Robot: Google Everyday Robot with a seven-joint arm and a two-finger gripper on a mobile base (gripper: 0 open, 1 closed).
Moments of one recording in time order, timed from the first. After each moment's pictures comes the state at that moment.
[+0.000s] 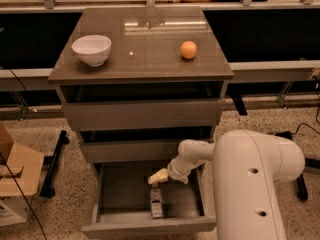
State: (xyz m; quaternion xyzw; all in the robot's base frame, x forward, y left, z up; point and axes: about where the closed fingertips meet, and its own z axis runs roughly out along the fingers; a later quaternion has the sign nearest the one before) arm 0.601 -0.053 0.298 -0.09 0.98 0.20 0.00
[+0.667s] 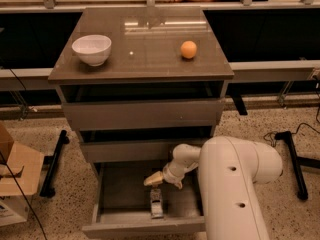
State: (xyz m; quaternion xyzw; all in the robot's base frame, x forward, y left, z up) arm 0.609 -0.033 0.245 -0.05 0.98 0.21 -0.02
